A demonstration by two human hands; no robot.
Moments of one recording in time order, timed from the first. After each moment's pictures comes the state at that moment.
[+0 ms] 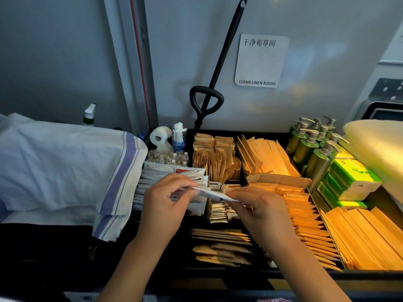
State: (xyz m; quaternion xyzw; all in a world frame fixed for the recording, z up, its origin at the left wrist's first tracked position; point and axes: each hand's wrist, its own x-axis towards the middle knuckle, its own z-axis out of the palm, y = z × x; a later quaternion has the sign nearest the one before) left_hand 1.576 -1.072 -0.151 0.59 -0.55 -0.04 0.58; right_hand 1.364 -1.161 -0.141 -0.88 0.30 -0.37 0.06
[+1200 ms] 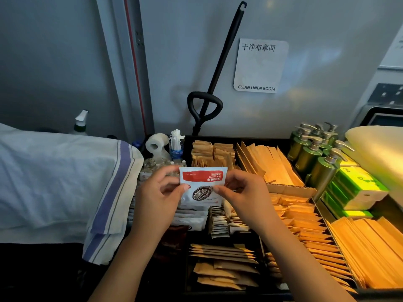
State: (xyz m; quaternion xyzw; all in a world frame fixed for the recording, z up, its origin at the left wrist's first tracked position) left_hand 1.611 -1.109 -0.151 0.62 -0.48 -0.10 0.61; right_hand 1.419 -1.216 -0.140 -0.78 0.34 -0.38 0.36
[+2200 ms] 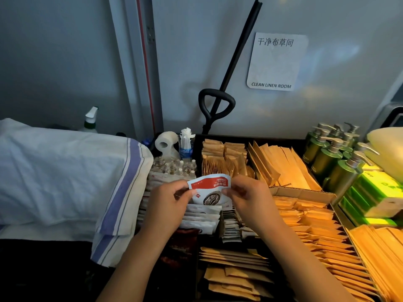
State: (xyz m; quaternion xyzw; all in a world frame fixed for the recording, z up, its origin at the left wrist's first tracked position) left_hand 1.634 -1.127 -0.179 0.69 -0.50 -0.09 0.51; right_hand 1.438 -1.236 -0.161 -0.85 0.35 -0.33 0.21
